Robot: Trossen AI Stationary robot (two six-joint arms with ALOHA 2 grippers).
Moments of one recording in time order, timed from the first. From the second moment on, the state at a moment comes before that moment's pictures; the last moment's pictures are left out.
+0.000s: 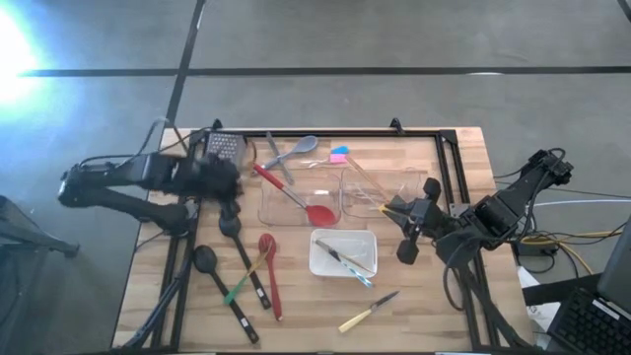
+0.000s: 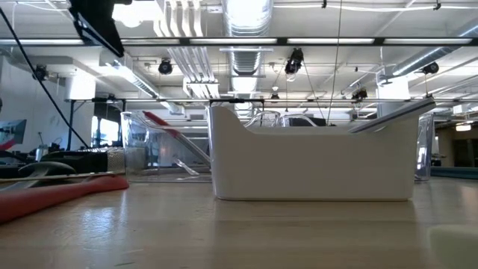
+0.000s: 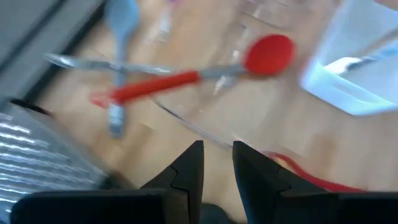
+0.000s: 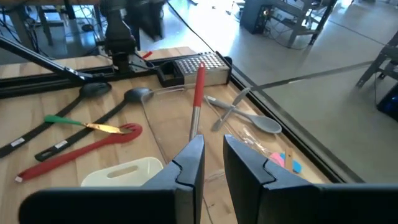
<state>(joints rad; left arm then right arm) 0.00 0.92 1.10 -1.11 -0.28 -0.43 0.64 1.22 1.30 -0.84 0.99 0.59</state>
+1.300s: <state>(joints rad) -0.66 1.24 0.78 -0.81 -0.13 -1.22 0.64 1.22 1.30 -0.83 1.00 0.58</state>
